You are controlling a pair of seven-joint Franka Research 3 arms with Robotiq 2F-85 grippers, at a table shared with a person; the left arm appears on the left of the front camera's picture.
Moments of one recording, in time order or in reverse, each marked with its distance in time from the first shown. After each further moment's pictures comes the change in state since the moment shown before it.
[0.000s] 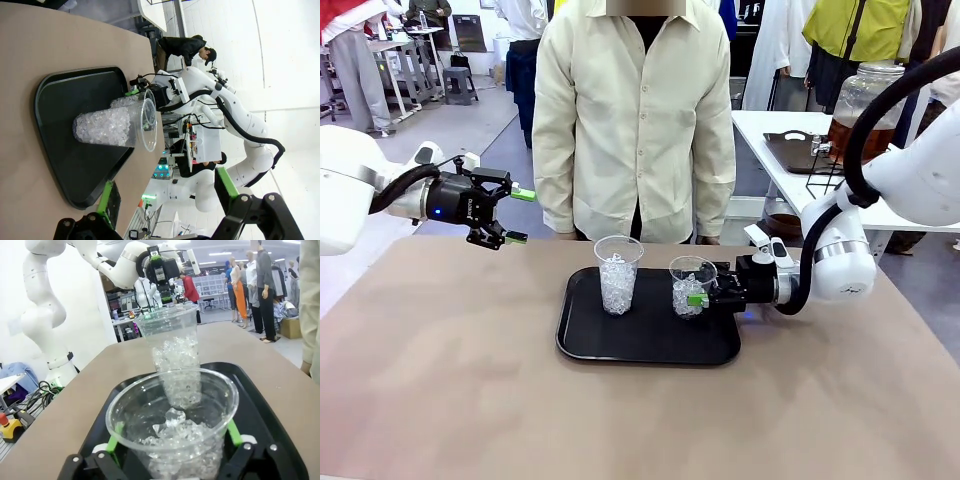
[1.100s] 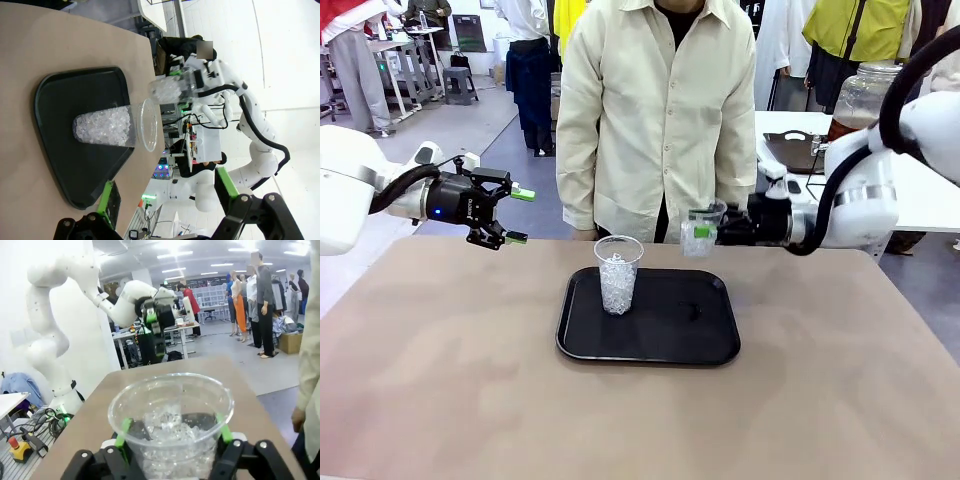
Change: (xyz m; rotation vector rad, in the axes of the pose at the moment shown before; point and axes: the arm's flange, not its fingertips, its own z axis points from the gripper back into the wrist) left arm 0.000 0.000 0.000 0.000 0.000 0.000; right arm 0.128 -0.026 0.020 0.003 -0.045 0.016
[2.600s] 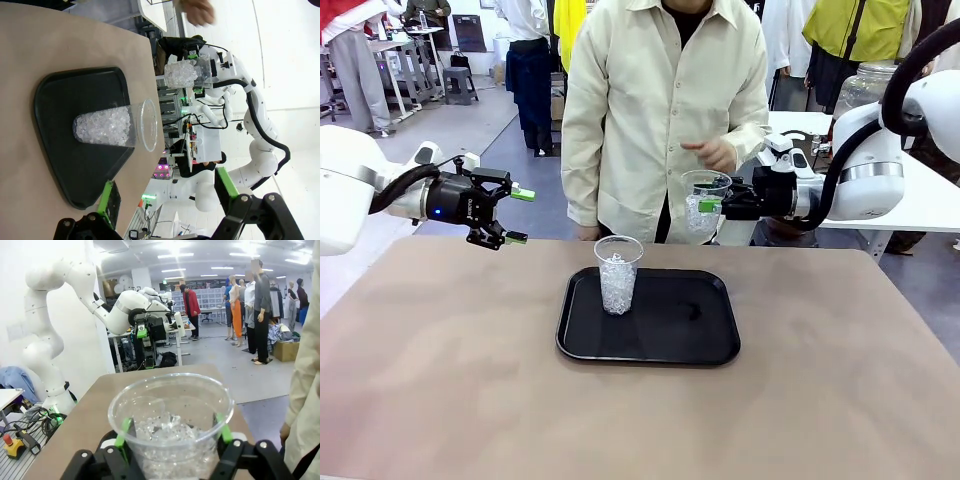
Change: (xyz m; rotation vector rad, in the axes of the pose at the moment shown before) left arm 0.000 0.000 0.000 0.000 0.000 0.000; right arm 0.035 -0.020 0.009 -0.009 0.005 0.058
